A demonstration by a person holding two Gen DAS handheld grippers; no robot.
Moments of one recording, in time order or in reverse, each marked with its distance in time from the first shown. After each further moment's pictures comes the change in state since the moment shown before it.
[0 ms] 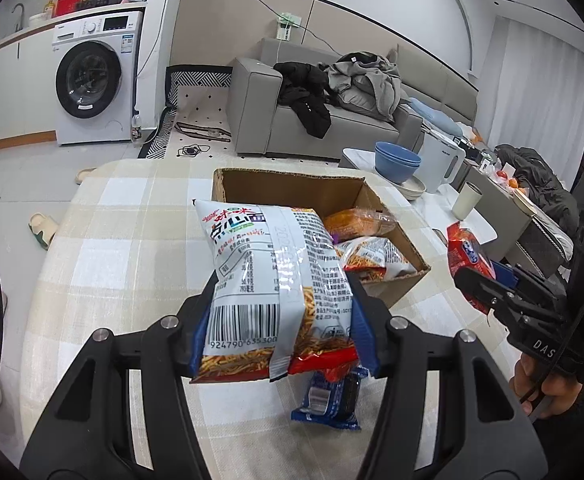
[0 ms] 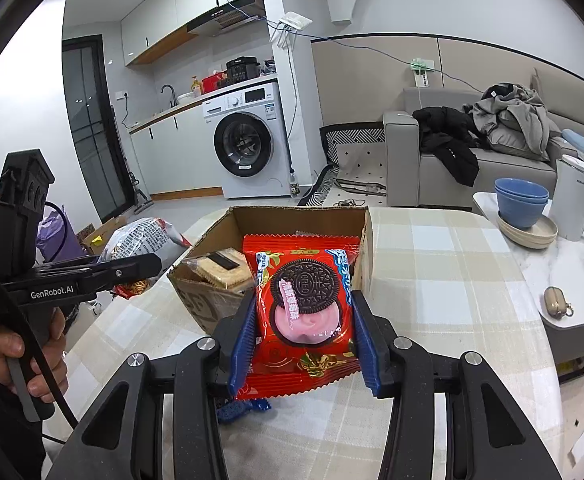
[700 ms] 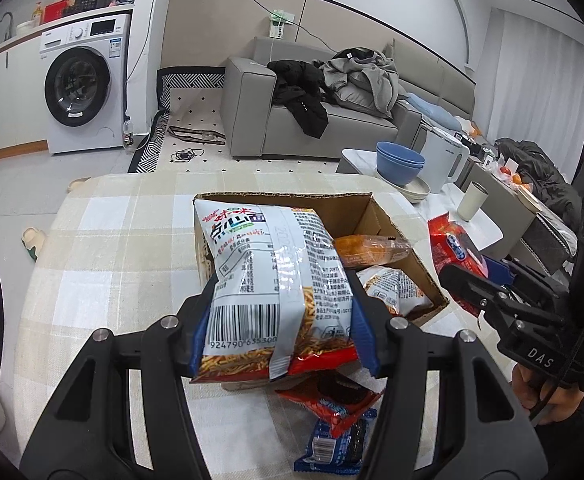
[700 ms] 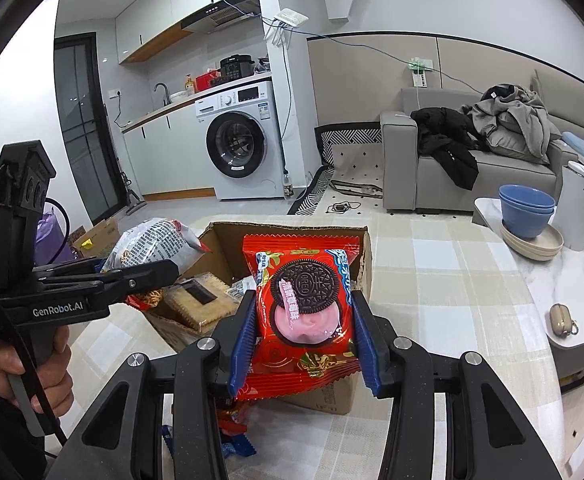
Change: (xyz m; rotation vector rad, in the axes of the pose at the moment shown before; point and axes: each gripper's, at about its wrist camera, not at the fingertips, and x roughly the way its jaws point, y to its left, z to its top) left arm 0.060 -0.003 0.038 0.037 0.013 -0.002; right arm 0.041 -0.007 0.033 0.001 0.004 -0.021
